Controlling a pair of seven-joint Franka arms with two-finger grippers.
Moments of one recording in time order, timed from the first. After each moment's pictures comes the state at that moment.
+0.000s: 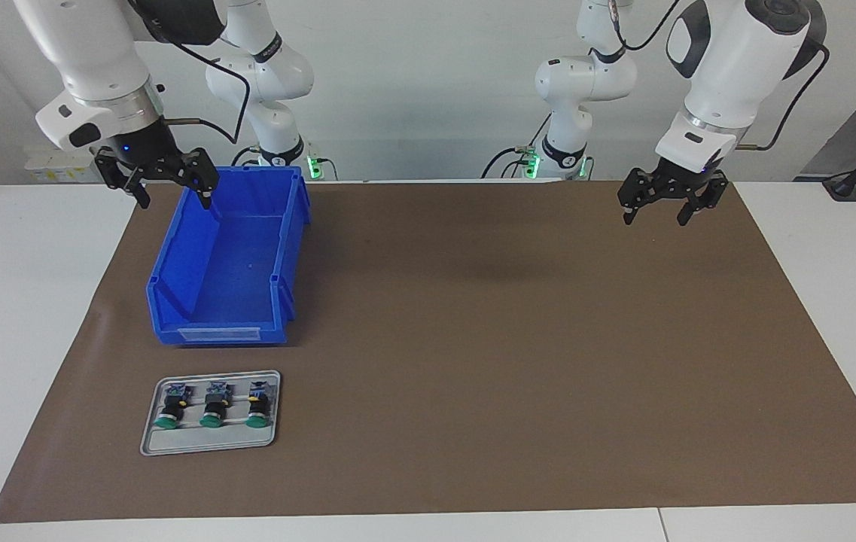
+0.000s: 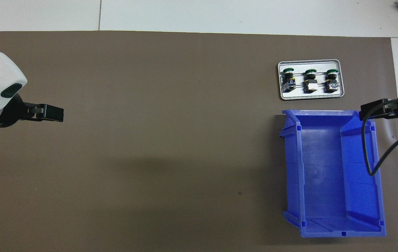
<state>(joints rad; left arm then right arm) -0.02 -0.08 -0.12 -1.77 -0.02 1.75 -0.03 0.07 -0.03 -0.06 -1.60 -0.05 1.59 0.03</state>
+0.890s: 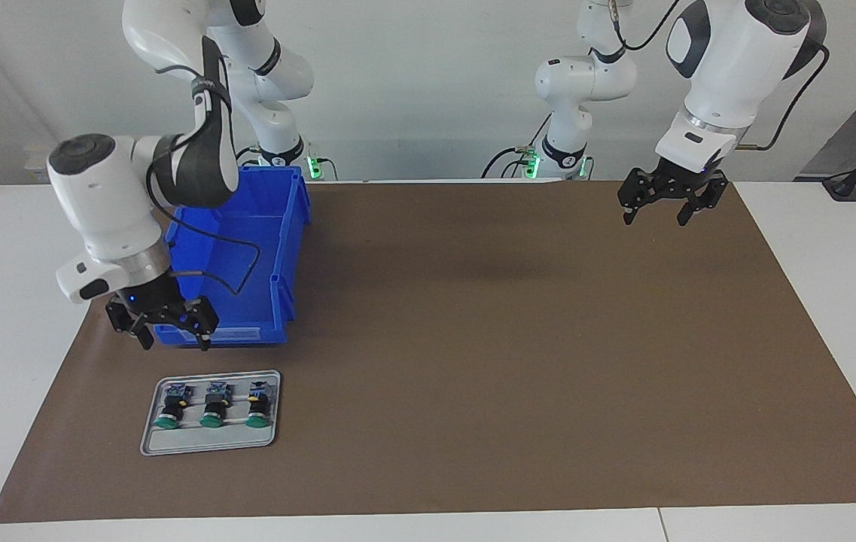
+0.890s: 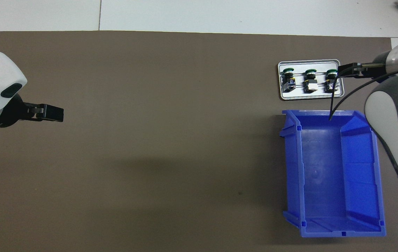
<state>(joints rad) -0.02 -0.08 -0.12 -1.77 -0.02 1.75 -0.03 0.02 0.36 -0.06 -1.65 0.03 2.28 0.03</state>
